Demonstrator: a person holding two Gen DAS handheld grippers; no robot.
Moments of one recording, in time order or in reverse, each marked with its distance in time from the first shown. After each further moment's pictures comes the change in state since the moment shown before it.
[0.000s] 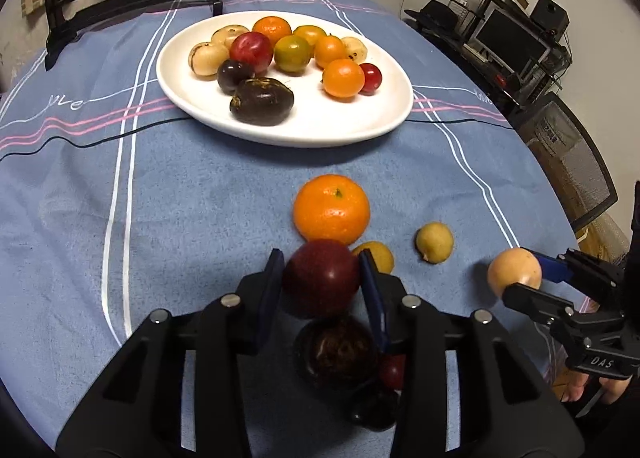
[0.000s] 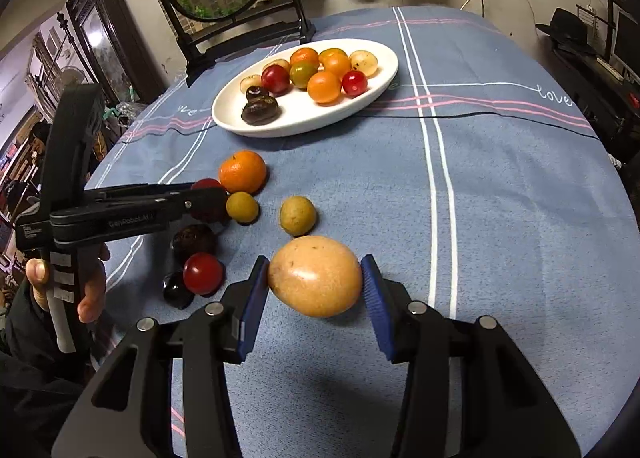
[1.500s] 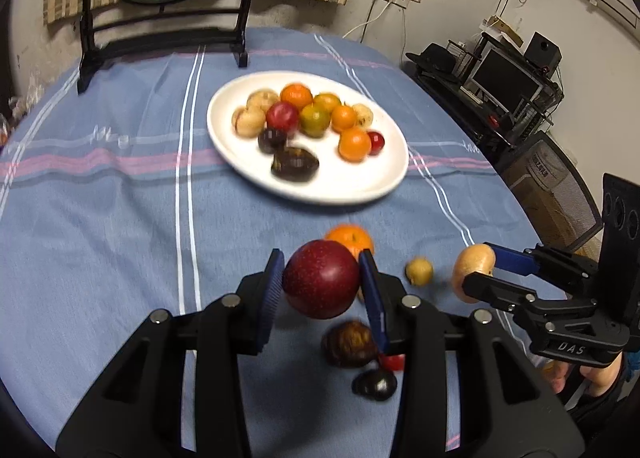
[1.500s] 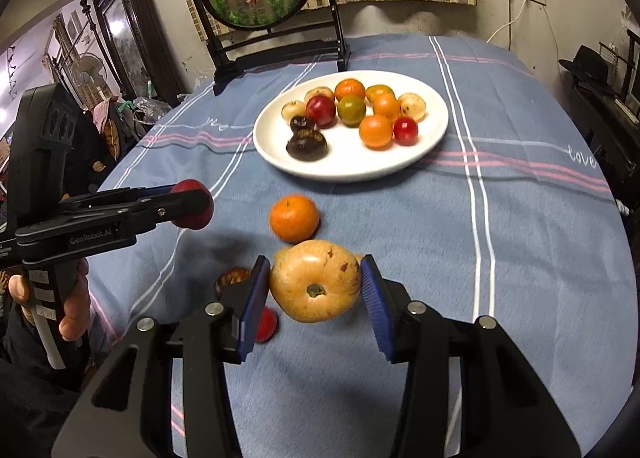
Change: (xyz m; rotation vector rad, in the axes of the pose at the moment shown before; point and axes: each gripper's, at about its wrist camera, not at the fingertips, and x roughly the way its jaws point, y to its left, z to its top) left arm -0.068 0.021 0.016 -0.028 -0.136 -0.005; right arm -0.004 0.040 0.050 -0.100 -0.052 0.018
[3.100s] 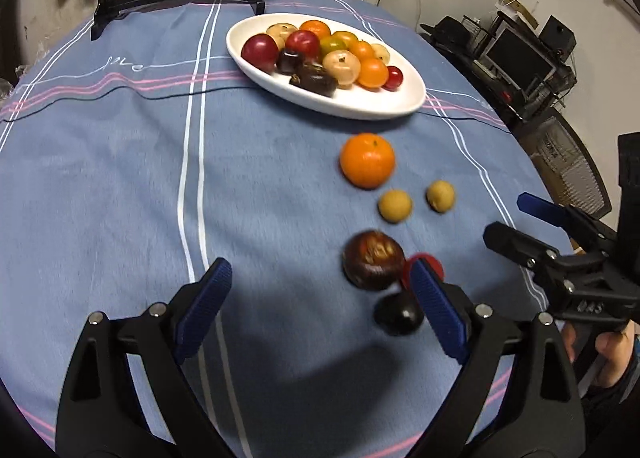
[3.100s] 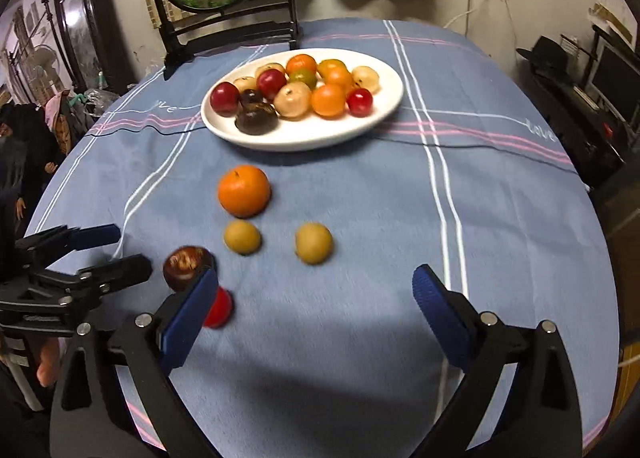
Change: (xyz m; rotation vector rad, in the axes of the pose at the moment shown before) left arm 0.007 0.010 -0.066 -0.052 0.110 0.017; right arm 0.010 0.003 -0.034 0.067 0.040 -0.200
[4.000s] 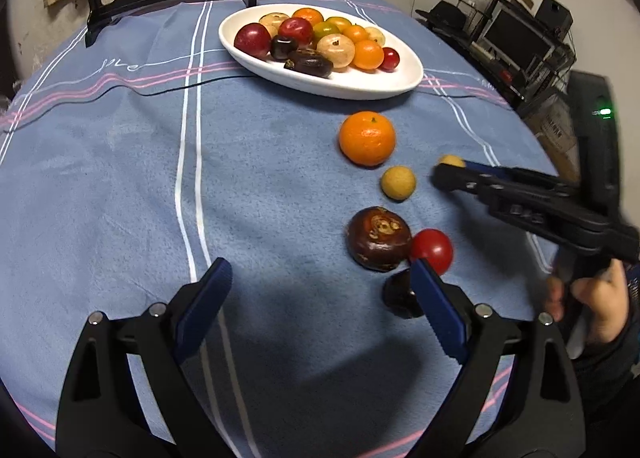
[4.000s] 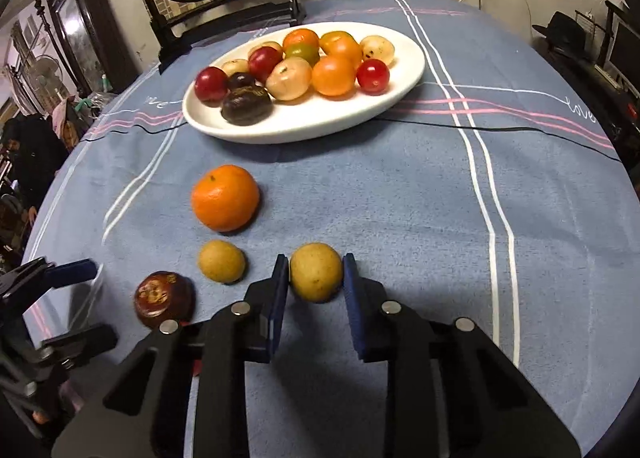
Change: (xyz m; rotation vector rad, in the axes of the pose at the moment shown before) left arm 0.009 -0.006 -0.006 0.070 0.035 0.038; right arm 0.047 -0.010 0.012 0.021 0.039 0.089
